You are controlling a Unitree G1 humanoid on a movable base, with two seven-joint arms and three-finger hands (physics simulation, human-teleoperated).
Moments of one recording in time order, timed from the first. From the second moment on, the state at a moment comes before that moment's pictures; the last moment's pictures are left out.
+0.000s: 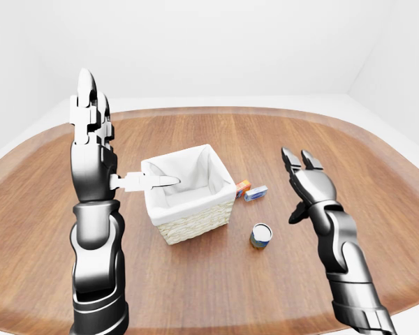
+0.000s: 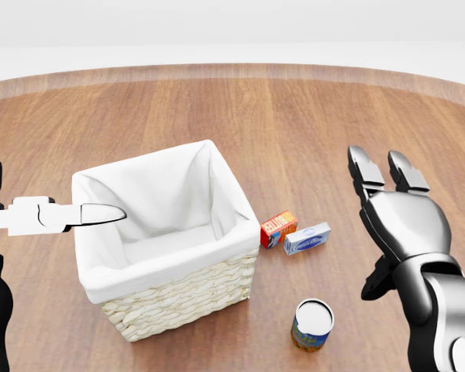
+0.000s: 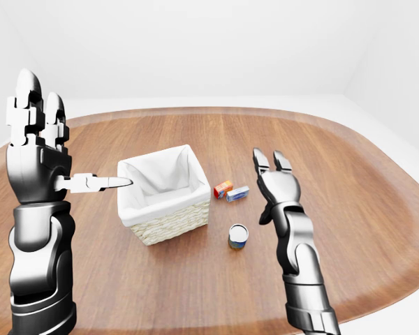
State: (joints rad) left arm -0.27 0.14 0.16 -0.49 0.09 0.09 0.00; right arm -0.22 -0.25 -0.11 -0.06 -1.17 0.05 0.29
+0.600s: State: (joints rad) left arm -0.26 0.13 0.15 -0.50 0.09 0.09 -0.01; right arm -0.17 -0.14 0.02 0.08 -1.25 0.09 0.25
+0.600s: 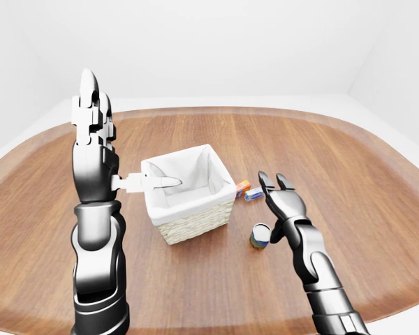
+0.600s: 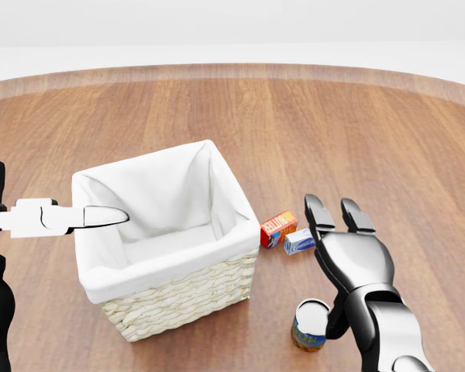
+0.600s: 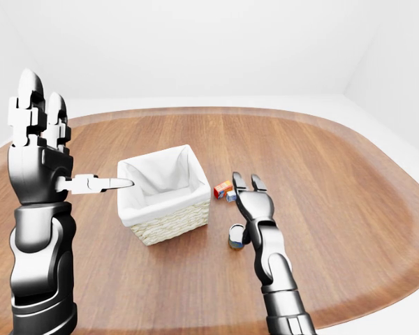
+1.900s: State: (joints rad) left arm -0.26 0.12 0.15 -0.51 0.11 0.09 -0.01; right arm -0.27 -0.09 0.13 0.64 -1.24 0.09 -0.06
